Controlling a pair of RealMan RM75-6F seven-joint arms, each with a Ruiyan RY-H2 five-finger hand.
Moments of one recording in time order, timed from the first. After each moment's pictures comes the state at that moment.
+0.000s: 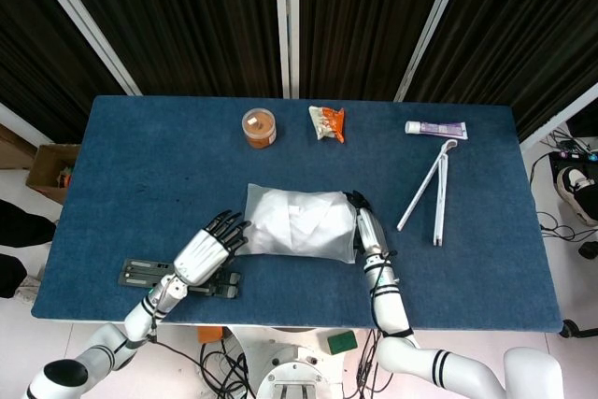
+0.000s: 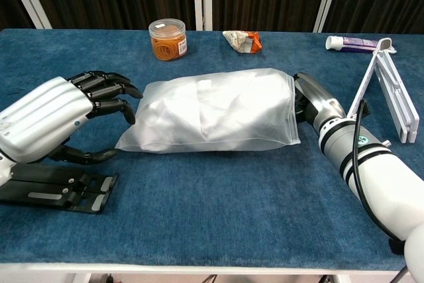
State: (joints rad) left arm -0.47 -2.04 0.09 -0.44 1.83 1.64 -0.17; right arm 0.49 -2.03 0.33 -1.26 -1.11 1.08 0.18
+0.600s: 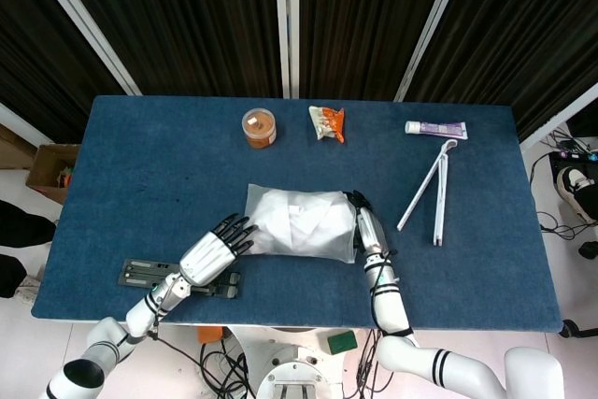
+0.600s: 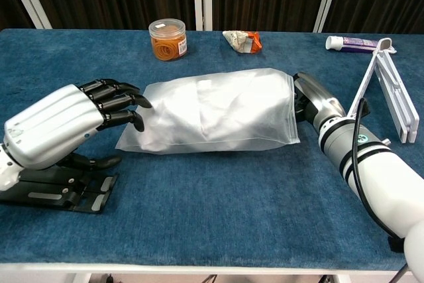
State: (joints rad) left arm -0.49 -2.12 0.14 -0.25 1.83 1.64 -0.21; right arm 0.50 -2.03 0.34 -1.26 -1.10 1.08 0.17
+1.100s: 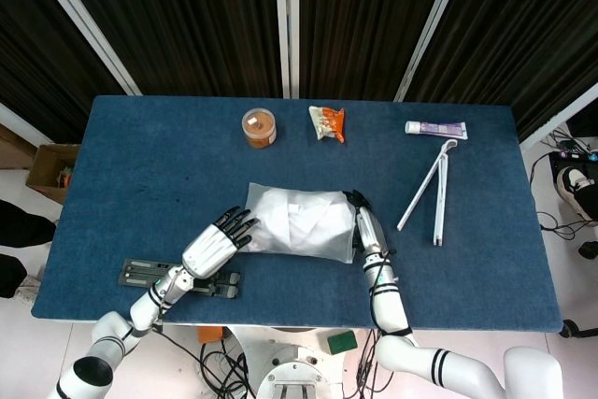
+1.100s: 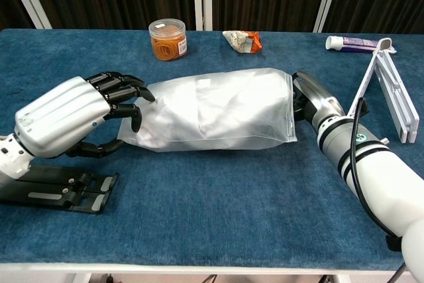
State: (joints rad) left arm -0.52 -2.15 0.13 -0.19 1.79 1.62 -0.27; right arm 0.50 -2.03 0.35 -1.26 -1.09 1.08 0.17
